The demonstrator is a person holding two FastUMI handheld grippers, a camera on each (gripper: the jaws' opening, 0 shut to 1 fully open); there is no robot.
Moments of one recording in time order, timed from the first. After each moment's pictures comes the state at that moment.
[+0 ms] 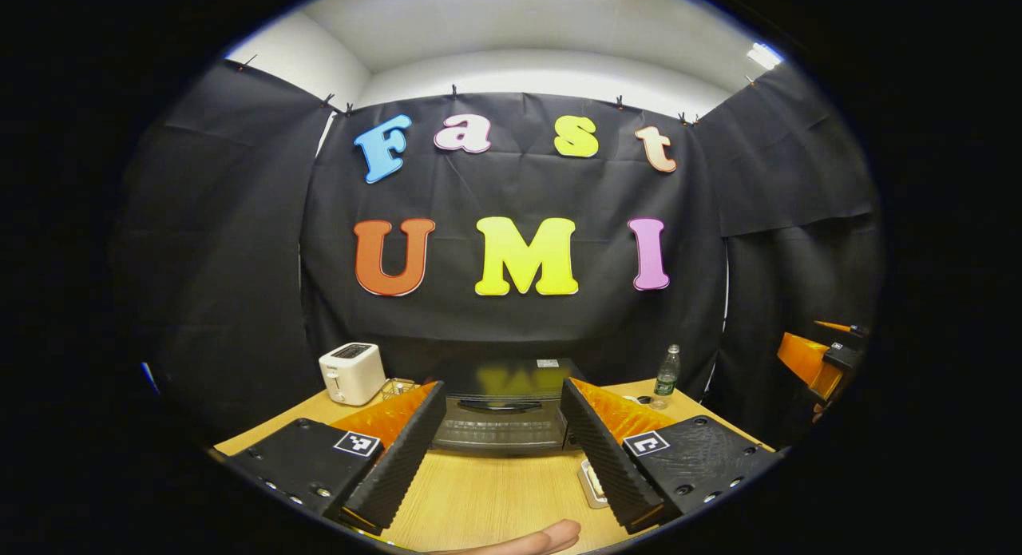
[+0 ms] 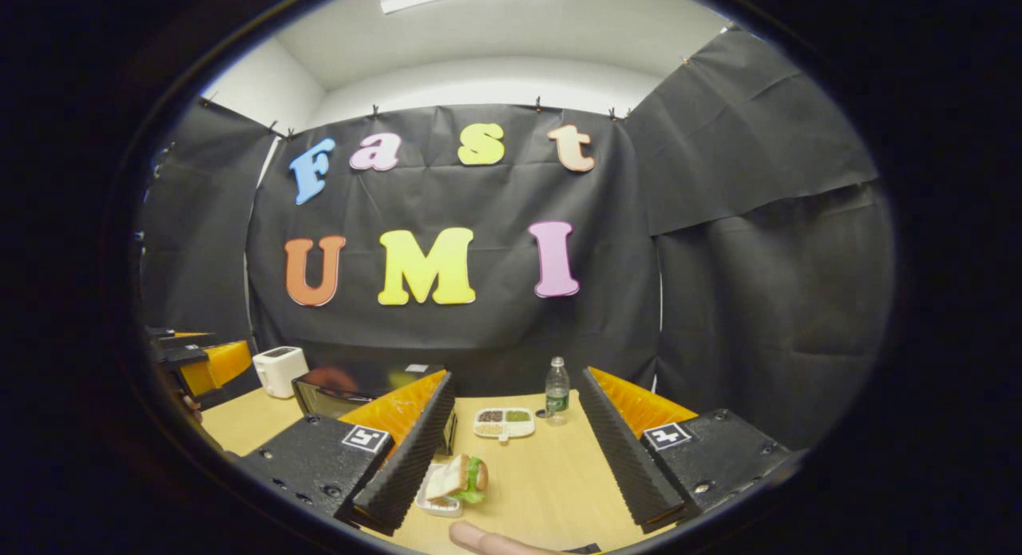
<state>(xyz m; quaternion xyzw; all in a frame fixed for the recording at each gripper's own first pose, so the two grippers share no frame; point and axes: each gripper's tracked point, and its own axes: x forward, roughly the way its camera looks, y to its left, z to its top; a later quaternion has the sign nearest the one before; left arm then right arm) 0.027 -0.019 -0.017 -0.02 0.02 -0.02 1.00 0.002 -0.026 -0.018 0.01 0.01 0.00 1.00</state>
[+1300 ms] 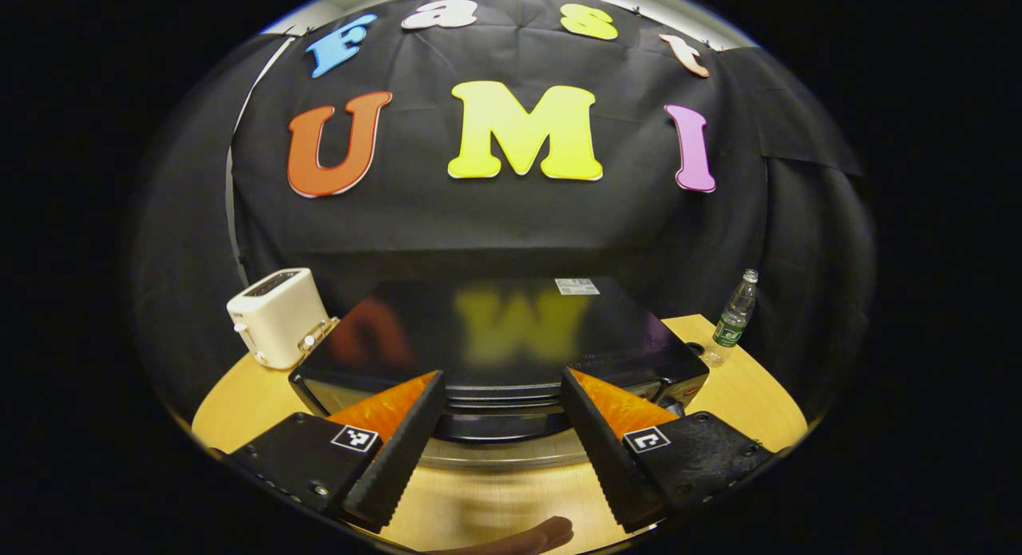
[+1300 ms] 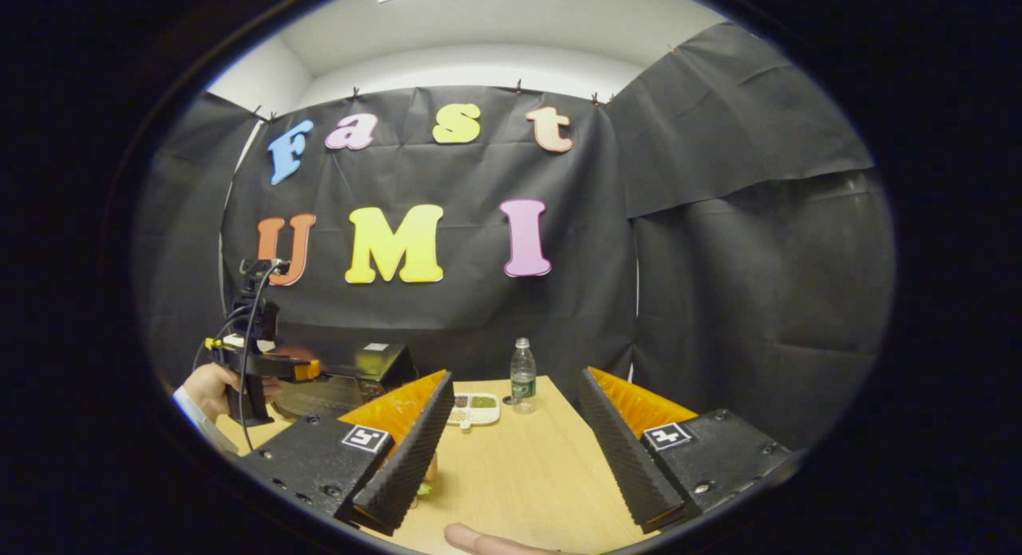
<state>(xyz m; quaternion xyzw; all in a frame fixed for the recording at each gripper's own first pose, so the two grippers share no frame) 0.239 -0.033 -0.174 0.01 0.20 -0.06 0.98 0.026 -0.085 -0.060 0.01 0.04 -0.04 1.00</state>
